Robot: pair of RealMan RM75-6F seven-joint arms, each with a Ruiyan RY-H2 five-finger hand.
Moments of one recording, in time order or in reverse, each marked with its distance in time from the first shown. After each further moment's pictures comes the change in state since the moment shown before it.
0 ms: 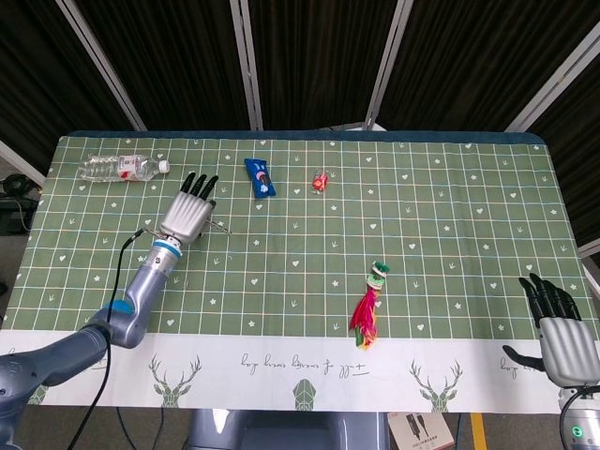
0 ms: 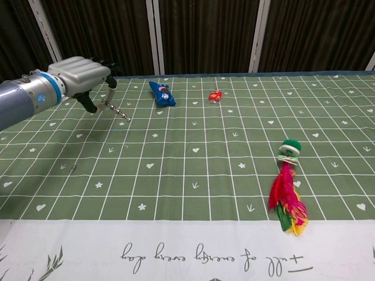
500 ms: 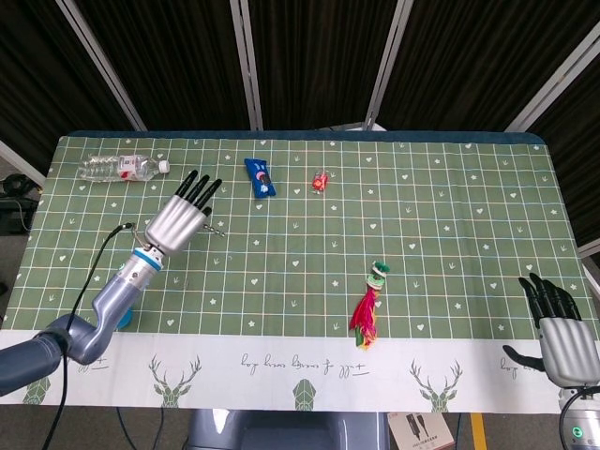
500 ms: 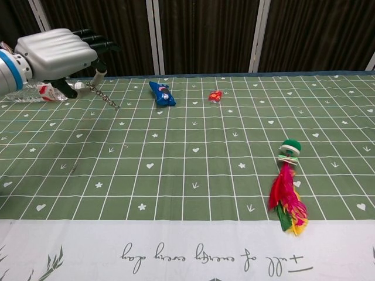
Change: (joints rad) left arm 0.058 0.239 0.115 -0.272 0.230 0.172 0.080; right arm -0.002 -0.002 -0.001 0.003 -0.009 0.009 -0.007
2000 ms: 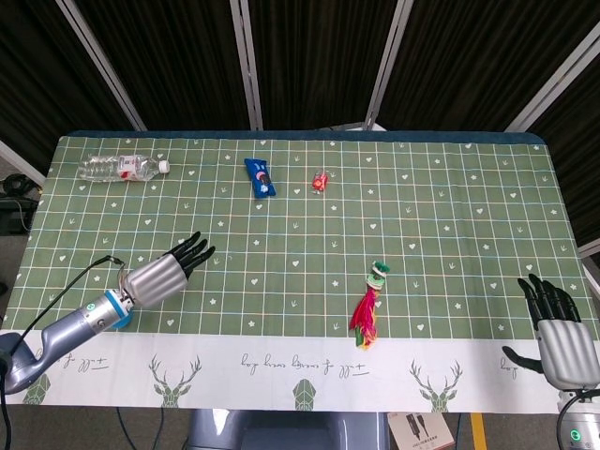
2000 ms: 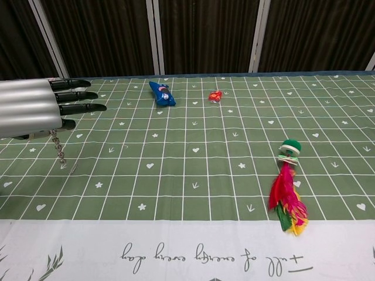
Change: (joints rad) left arm 0.090 0.135 0.224 0.017 0.429 0.083 0.130; right arm -0.009 -0.009 -0.001 -0.003 -0.014 0.022 -0.031
